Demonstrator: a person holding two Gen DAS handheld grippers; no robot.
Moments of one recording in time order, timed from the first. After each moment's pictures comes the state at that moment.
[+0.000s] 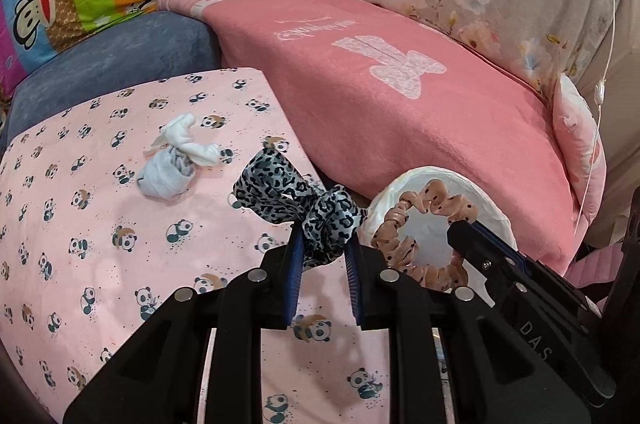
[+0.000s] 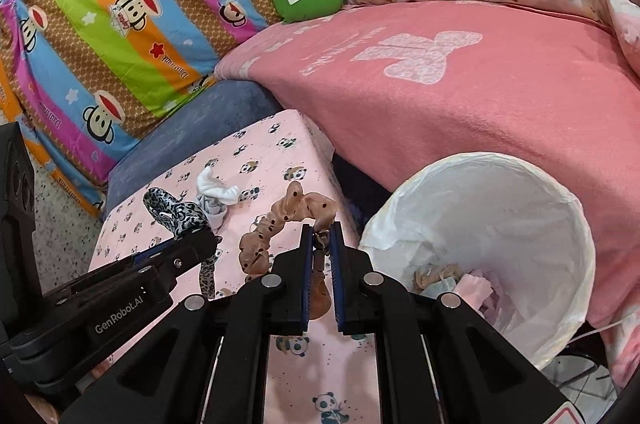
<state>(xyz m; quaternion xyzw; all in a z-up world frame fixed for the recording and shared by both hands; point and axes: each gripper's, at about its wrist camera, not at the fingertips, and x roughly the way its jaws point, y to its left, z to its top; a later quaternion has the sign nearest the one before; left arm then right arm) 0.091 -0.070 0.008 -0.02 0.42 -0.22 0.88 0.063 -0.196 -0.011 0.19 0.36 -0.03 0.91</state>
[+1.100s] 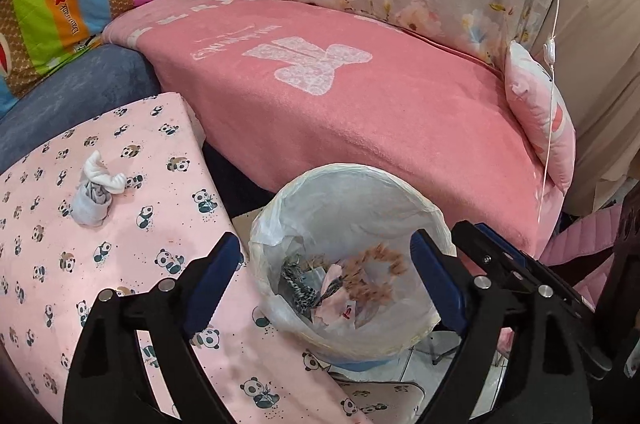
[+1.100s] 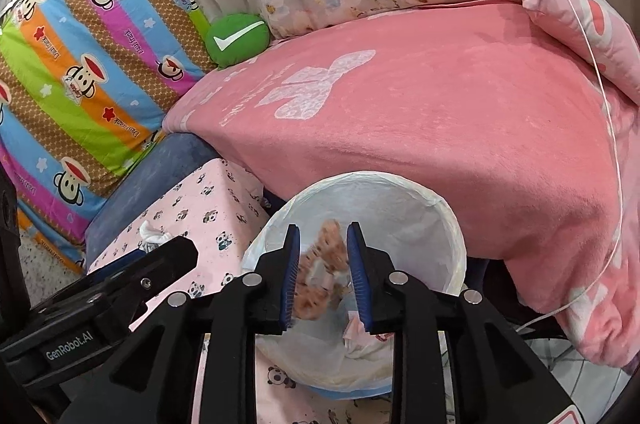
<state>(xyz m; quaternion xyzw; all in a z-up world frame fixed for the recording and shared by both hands) 0.058 -0.159 0.021 0.02 0.40 -0.27 0.87 -0.009 -0.310 -0.006 0.24 0.32 -0.11 0.91</state>
